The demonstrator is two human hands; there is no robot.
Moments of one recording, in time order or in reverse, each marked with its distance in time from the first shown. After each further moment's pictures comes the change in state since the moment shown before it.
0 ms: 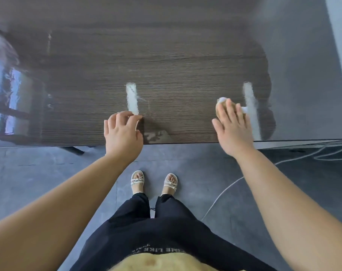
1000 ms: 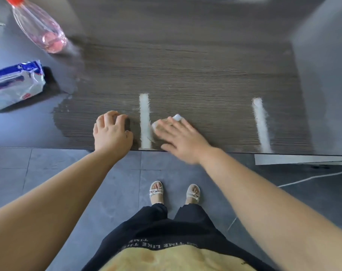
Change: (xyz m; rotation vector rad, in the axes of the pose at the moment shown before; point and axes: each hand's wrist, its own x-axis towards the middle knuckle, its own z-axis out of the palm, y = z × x) left_hand 0.023 -0.186 -0.077 0.050 -0.043 -0.149; right_hand 0.006 -0.266 0.040 -0.258 -0.075 -0.697
